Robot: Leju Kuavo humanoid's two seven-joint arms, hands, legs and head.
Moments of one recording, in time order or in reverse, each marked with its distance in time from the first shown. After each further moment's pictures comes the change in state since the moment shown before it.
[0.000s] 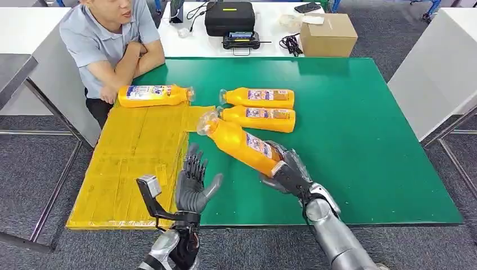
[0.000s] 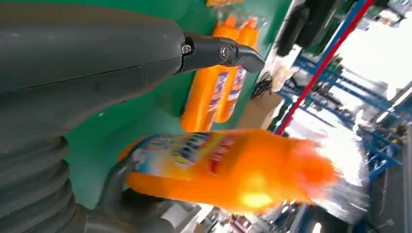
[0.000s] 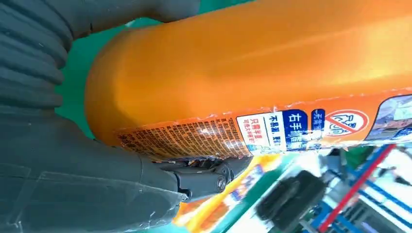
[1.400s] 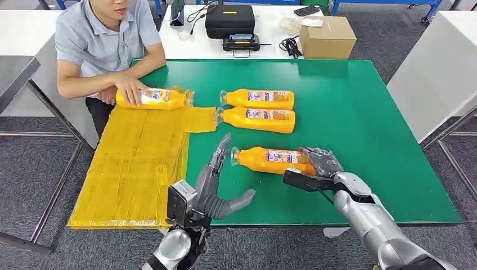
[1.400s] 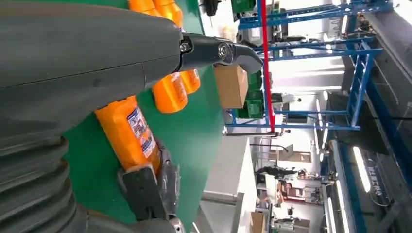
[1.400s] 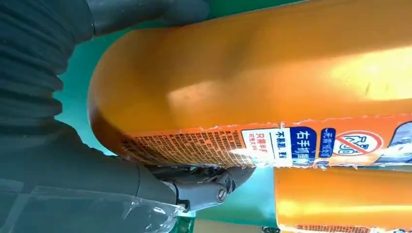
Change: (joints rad) left arm -0.015 0.016 -0.113 -0.143 -0.488 0.016 0.058; right arm -0.187 -0.256 0.226 0.332 0.429 -0.101 0.254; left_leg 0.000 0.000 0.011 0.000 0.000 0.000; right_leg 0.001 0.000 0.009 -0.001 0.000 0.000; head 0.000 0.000
